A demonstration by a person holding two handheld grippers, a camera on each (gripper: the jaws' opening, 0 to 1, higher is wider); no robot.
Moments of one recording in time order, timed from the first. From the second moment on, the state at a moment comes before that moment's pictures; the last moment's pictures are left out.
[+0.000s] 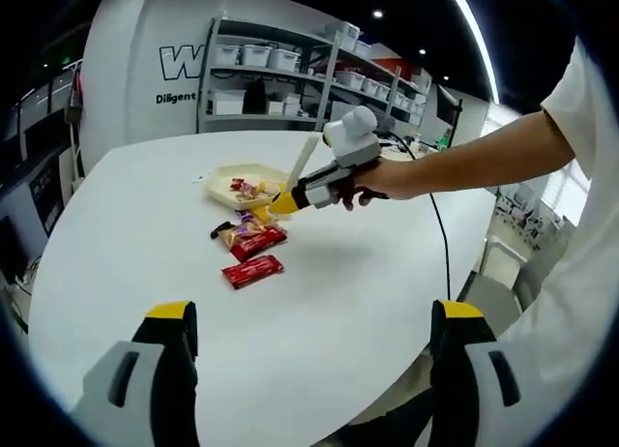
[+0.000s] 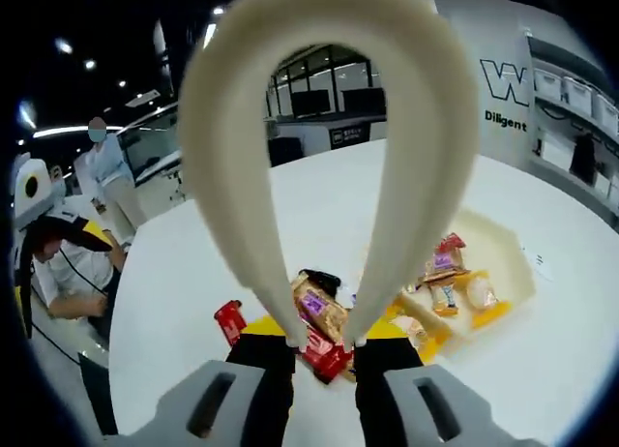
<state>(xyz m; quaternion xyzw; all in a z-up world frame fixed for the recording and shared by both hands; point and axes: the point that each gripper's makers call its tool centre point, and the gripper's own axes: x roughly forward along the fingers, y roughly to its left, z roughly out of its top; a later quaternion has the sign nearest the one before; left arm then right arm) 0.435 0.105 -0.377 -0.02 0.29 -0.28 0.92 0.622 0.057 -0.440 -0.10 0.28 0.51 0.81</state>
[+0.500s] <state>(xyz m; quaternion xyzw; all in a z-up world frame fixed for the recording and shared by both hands) 0.425 0.106 -0.374 -0.02 0.29 -0.27 0.92 0.580 0.095 -0.451 -0.12 0.27 0.58 0.76</state>
